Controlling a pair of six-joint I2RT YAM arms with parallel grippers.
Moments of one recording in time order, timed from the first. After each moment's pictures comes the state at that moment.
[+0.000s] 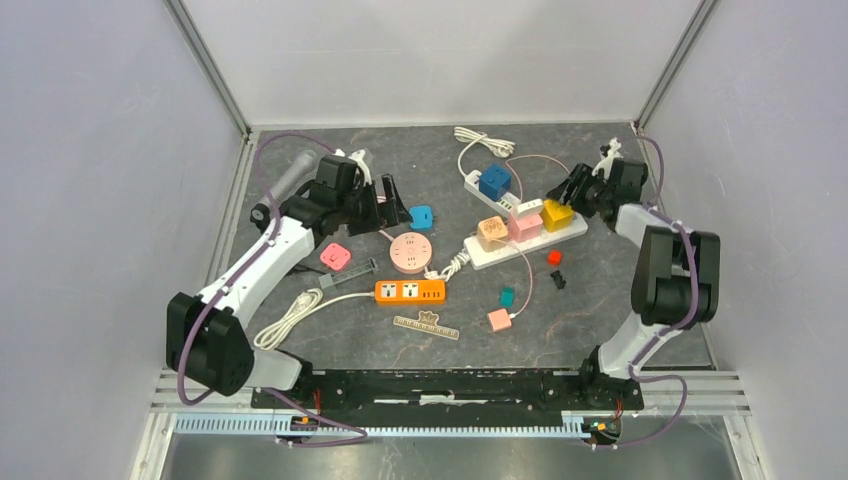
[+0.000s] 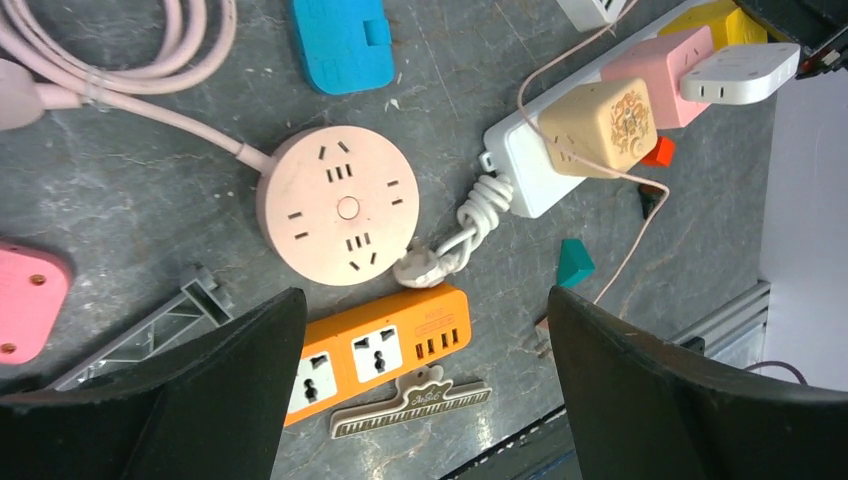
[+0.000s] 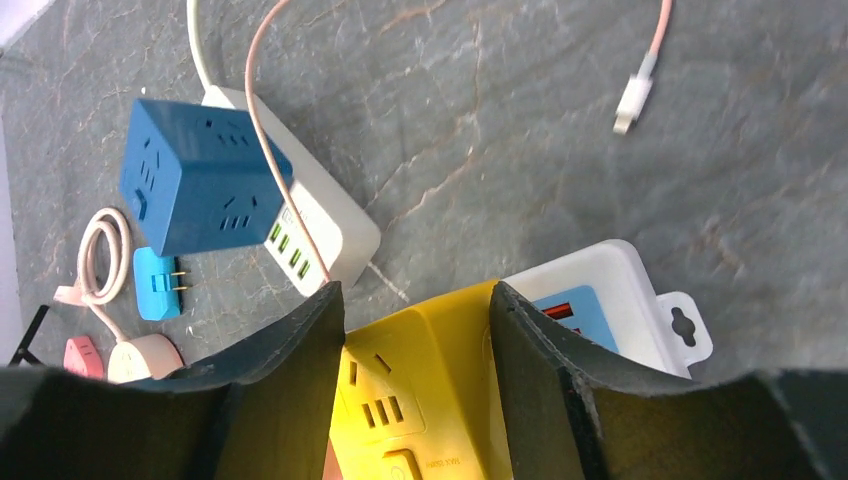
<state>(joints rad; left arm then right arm) -0.39 1.36 1.13 -0.51 0.23 -0.54 -0.17 1.78 1.04 0.04 -0.49 0.35</state>
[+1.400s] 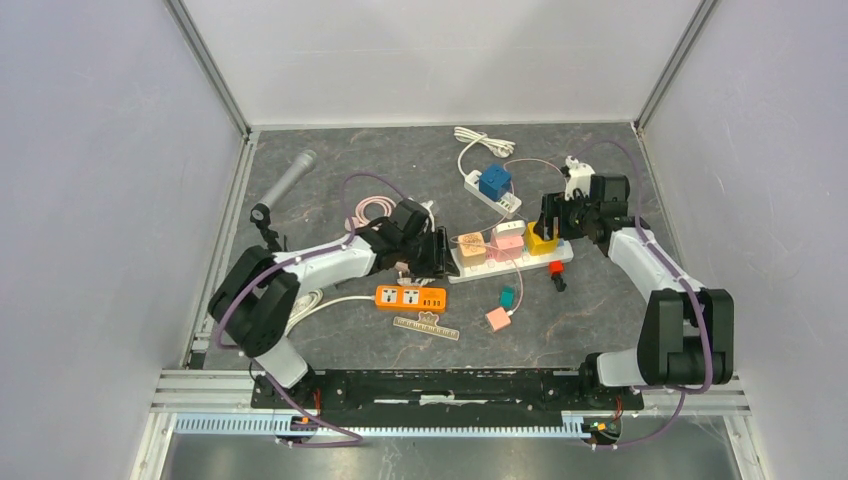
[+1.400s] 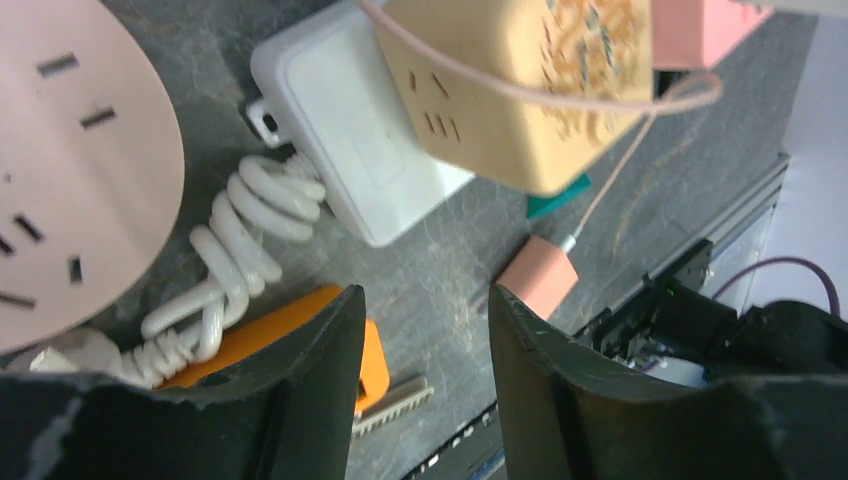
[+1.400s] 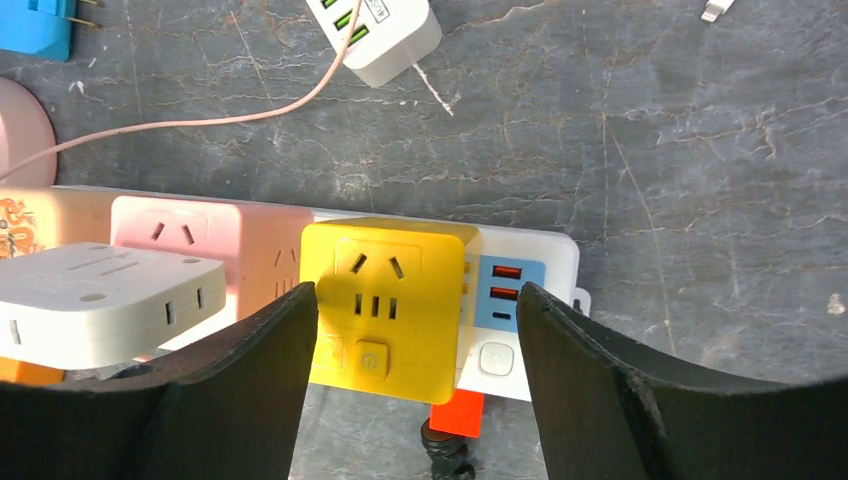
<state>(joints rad) -0.72 1.61 0.96 -0.20 0.29 -0.74 0.01 1.40 0.86 -0.26 -0.33 -0.07</state>
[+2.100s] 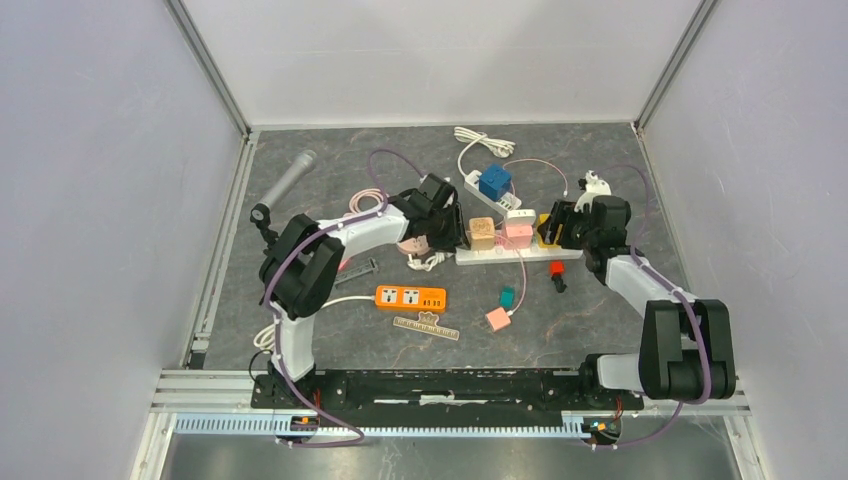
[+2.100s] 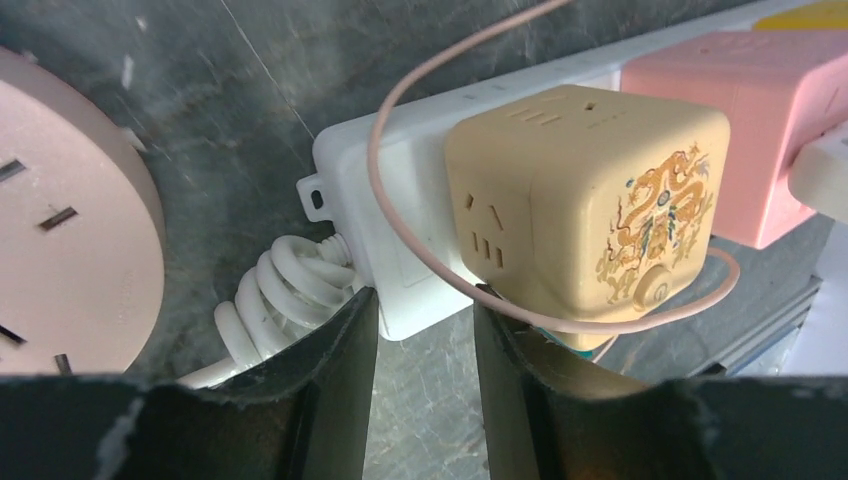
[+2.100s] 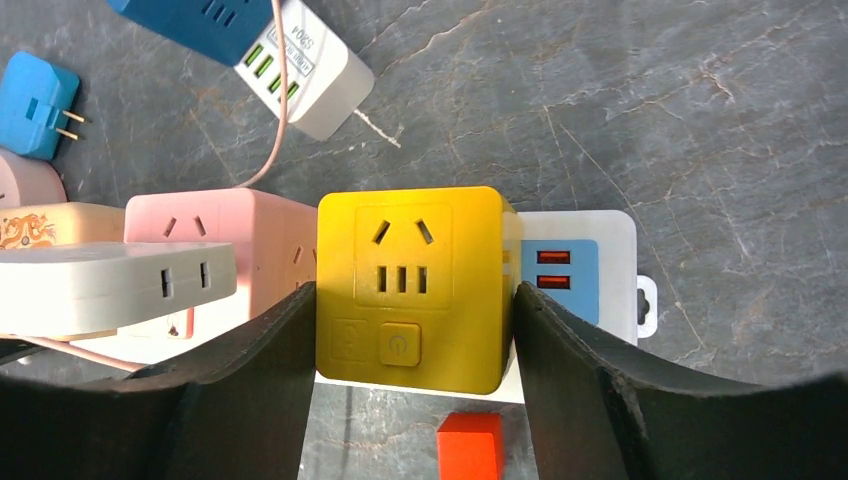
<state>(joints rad) -0.72 1.95 1.33 -0.31 0.18 -0.76 -0.01 1.34 0.61 0.10 -0.26 0.18</state>
